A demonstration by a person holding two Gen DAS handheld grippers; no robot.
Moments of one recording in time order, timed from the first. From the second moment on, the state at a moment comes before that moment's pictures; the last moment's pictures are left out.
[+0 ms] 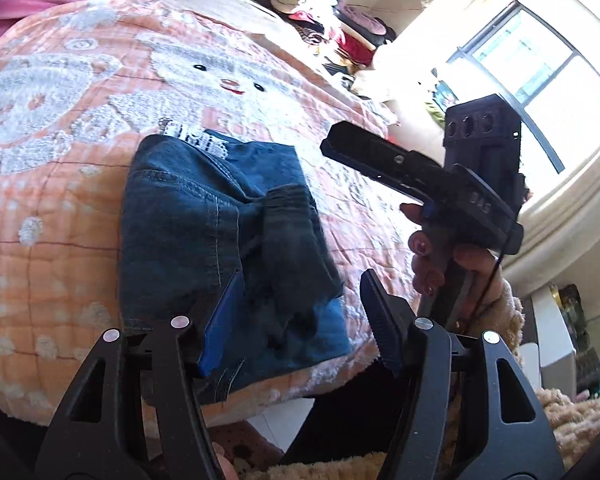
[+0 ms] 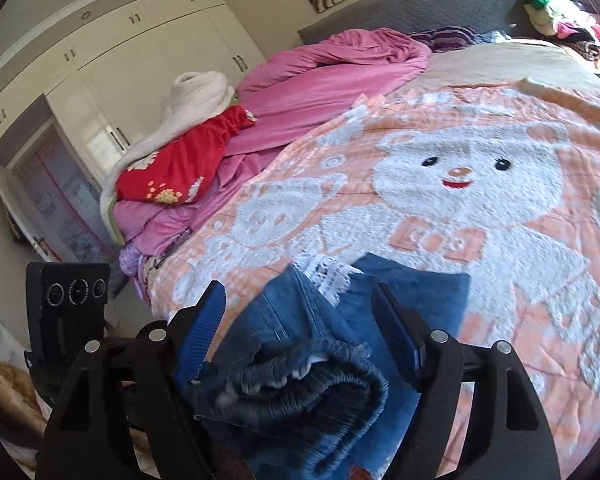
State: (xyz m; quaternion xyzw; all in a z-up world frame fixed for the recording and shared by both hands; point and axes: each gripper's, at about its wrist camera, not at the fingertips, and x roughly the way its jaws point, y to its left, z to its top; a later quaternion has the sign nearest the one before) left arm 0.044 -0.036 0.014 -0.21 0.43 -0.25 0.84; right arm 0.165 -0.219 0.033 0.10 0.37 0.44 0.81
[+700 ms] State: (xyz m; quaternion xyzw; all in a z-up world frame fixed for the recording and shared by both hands) left arm 0.076 -0.032 -0.026 -0.06 0.48 -0.11 0.87; right arm 0.104 -0.214 -0.025 -0.05 0.45 0.29 0.84
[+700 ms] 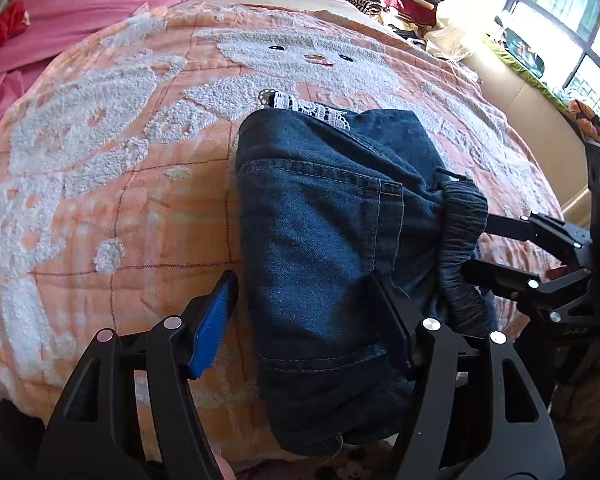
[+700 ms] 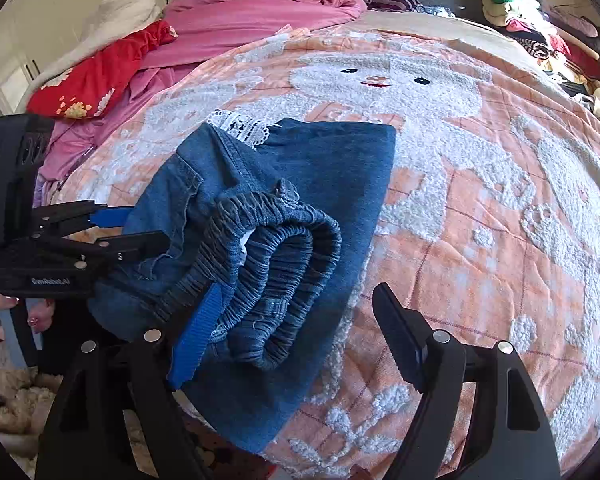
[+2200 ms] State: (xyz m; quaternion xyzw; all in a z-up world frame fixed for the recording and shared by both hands) left arm 0.113 -0.028 -0.025 -0.05 0.51 -0.13 0.85; right arm 0.029 -0.101 -0.018 -0.26 0.36 0.41 0.80
